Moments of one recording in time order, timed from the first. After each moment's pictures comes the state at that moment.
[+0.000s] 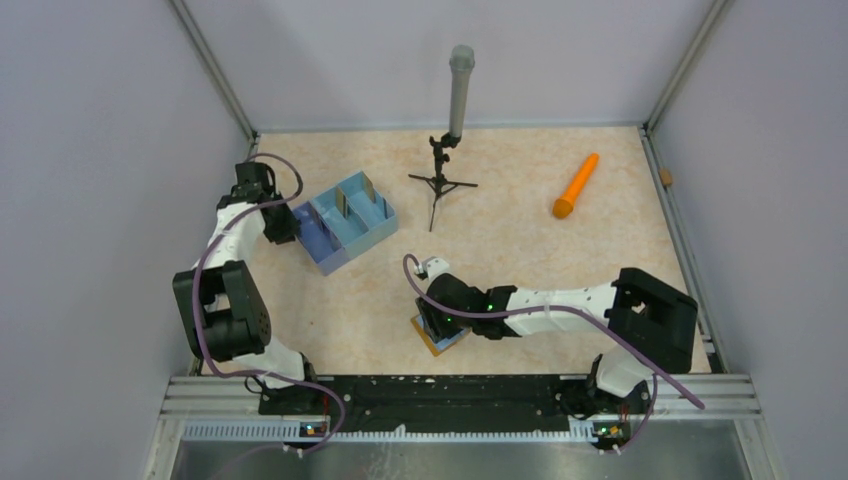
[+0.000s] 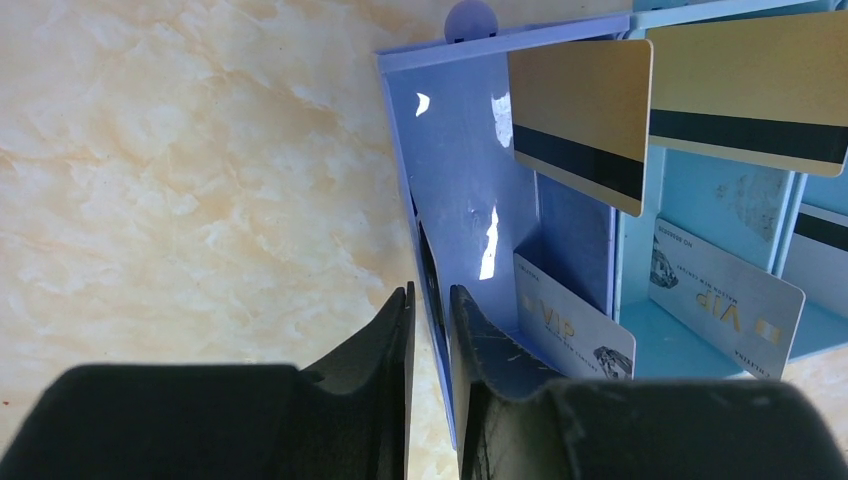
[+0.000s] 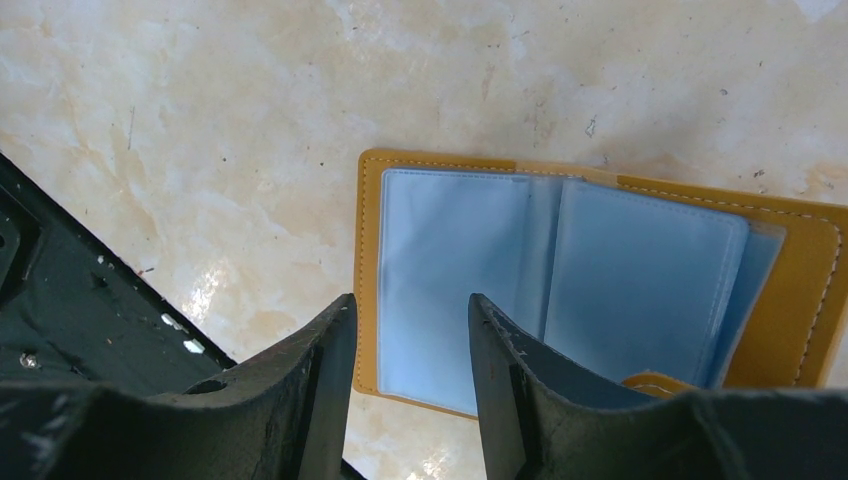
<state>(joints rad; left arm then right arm) 0.22 1.56 1.16 -0.63 0.06 -0.36 1.18 1.57 0.82 -0.11 0.15 0.53</state>
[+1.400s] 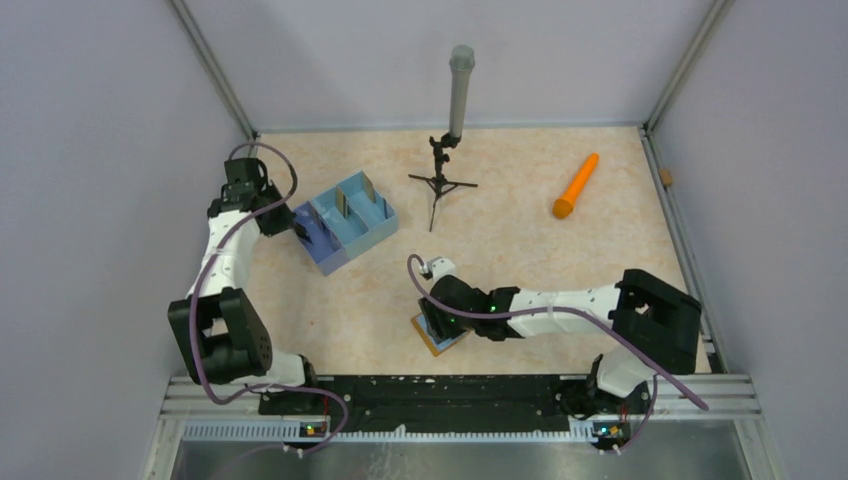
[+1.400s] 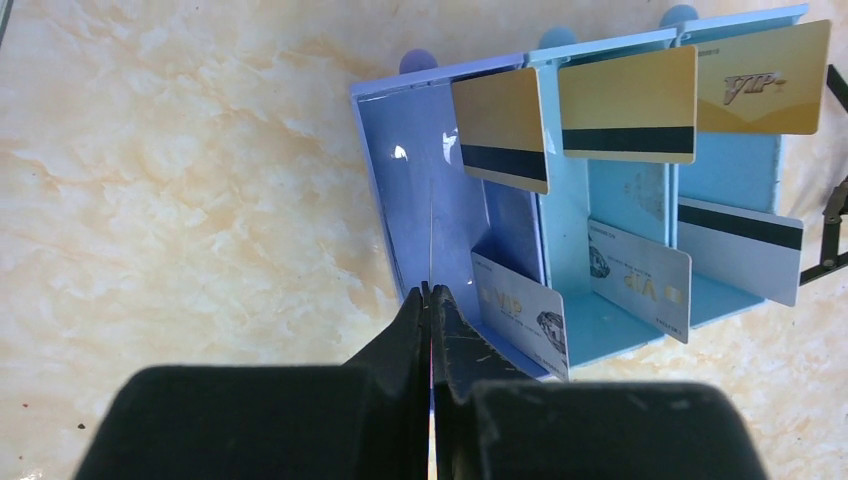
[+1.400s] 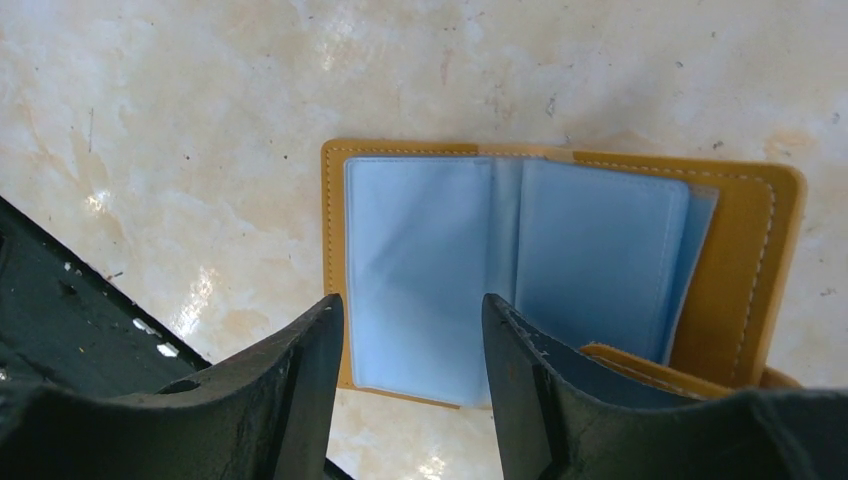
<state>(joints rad) 0.22 1.44 1.16 -0.61 0.07 -0.37 1.18 1.57 0.81 -0.13 0.18 0.55</state>
